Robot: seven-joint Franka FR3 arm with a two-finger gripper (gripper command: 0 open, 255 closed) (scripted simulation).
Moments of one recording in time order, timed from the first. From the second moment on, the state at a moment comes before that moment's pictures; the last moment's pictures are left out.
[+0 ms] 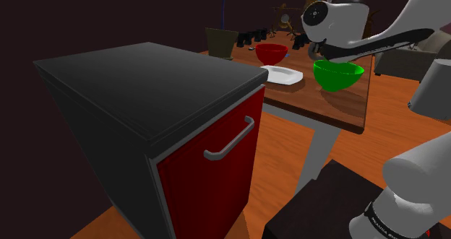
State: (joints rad) arm -0.45 -0.31 0.08 -2.22 -1.34 2.30 0.14
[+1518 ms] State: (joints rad) arm -0.40 -0.24 0.12 -1.92 -1.17 2.15 -0.10
